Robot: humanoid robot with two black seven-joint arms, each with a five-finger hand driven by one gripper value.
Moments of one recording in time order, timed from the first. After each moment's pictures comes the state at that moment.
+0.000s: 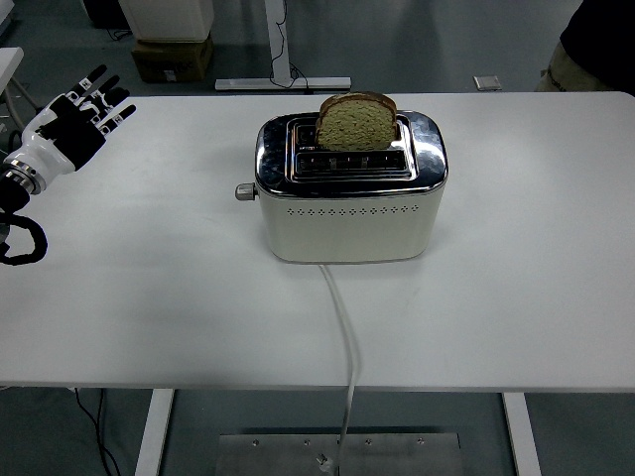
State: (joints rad) left arm -0.84 0.49 -0.66 -0.59 -0.18 -0.45 -0.08; right arm -0.02 0.00 0.42 0.11 -0.35 0.07 0.14
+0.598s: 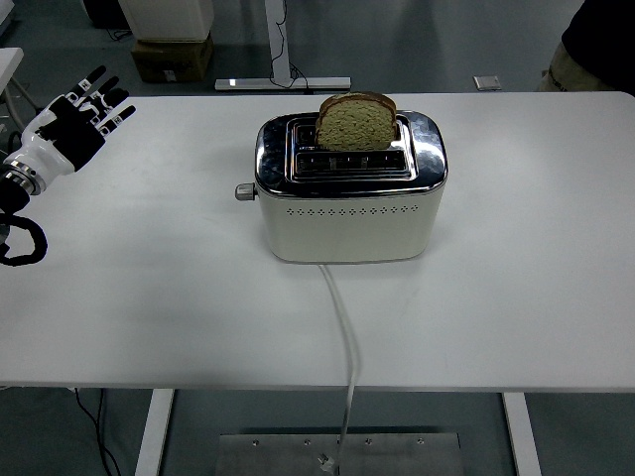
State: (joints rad) left arm -0.84 0.49 -0.66 -0.59 -0.18 -0.45 -0.08; right arm -0.02 0.00 0.42 0.11 -0.35 0.07 0.14
